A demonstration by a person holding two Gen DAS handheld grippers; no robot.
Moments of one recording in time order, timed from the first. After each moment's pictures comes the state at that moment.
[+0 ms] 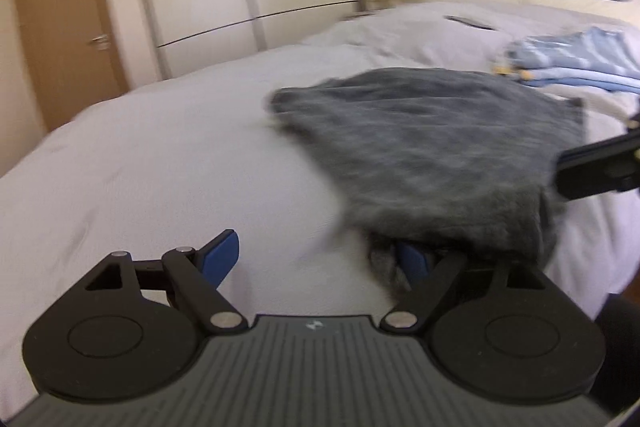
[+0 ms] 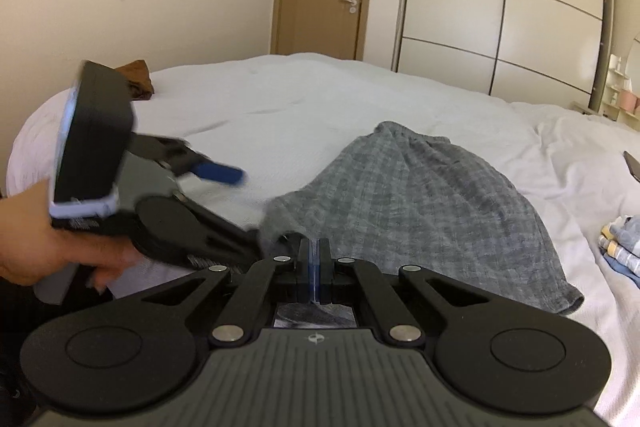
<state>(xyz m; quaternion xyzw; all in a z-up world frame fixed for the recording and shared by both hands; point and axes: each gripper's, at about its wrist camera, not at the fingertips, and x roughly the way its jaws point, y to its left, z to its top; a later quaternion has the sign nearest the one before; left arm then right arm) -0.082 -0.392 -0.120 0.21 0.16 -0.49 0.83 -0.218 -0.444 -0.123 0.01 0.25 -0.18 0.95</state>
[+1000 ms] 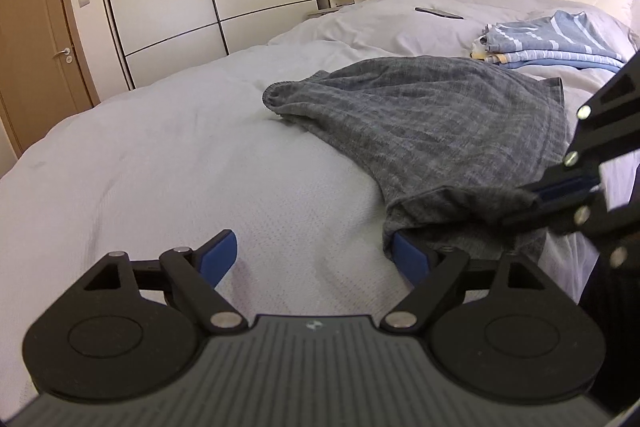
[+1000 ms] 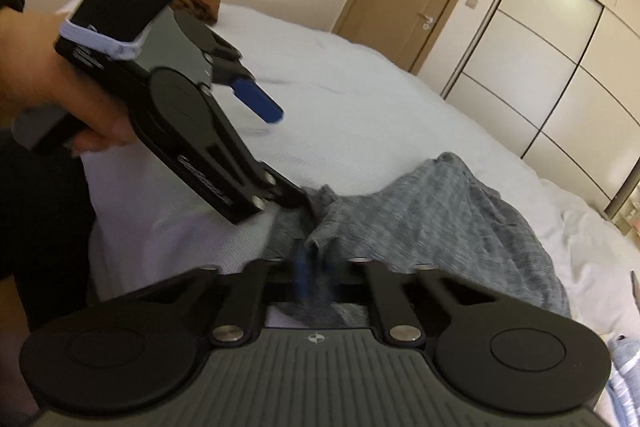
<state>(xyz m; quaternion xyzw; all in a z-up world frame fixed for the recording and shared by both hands) -0.052 -0.375 -0.120 0.24 0.15 -0.56 0.78 -0.160 -0.398 -0.158 -0.18 0.31 -0.13 0.93</state>
